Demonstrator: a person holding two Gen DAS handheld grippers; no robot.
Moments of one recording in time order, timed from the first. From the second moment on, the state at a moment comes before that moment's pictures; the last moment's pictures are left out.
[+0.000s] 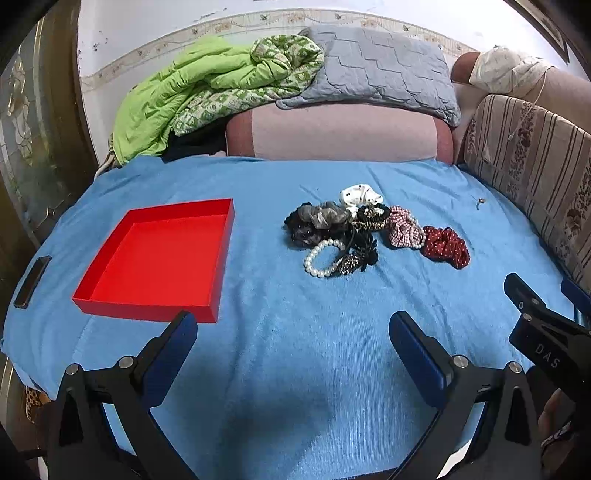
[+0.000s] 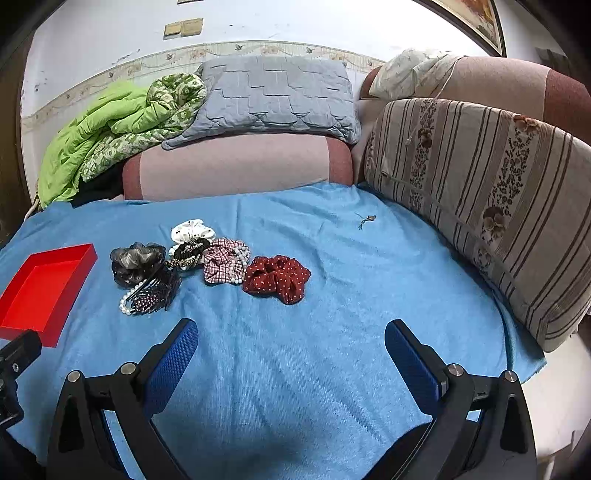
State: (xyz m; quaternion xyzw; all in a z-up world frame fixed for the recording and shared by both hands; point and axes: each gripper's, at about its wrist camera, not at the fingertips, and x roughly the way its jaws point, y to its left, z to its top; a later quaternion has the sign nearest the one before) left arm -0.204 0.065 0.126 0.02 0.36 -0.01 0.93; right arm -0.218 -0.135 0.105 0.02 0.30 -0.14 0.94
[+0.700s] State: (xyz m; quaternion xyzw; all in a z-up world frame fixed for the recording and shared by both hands) left arm -0.195 0.068 0.112 0.01 0.38 -0.01 0.92; right arm -0.209 -0.136 0.091 0.03 0.32 -0.13 0.94
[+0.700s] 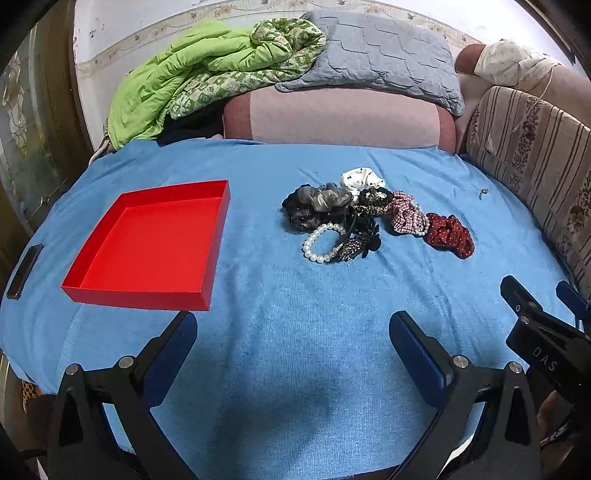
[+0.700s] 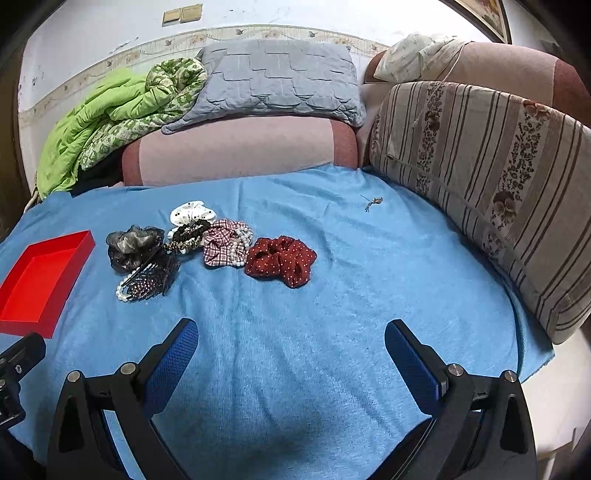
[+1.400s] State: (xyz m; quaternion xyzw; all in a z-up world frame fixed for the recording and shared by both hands) left arm -0.226 0.068 0.141 0.03 0.31 -0.01 0.95; right arm -0.229 -0.128 0.113 0.02 0.29 -0.13 0.95
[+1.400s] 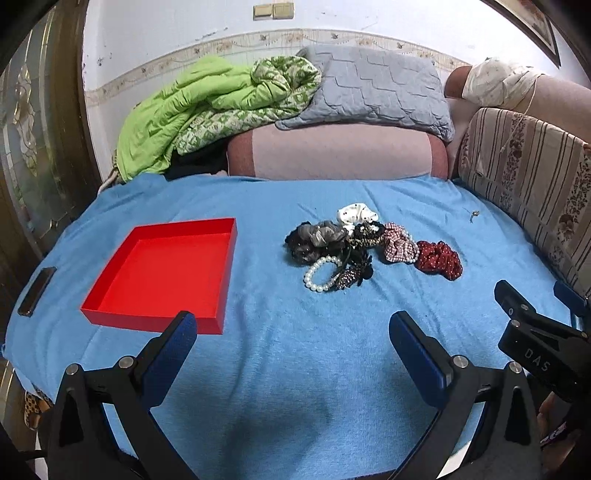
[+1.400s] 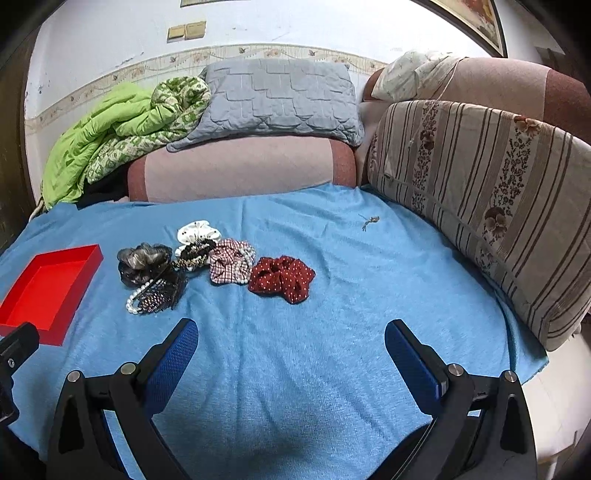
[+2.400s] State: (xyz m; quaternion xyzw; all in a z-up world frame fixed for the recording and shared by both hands) left arm -0.203 0.107 0.175 0.03 0.28 0.03 0.96; right arm -0.231 -0.145 0.146 0.02 0.25 -0.10 0.96
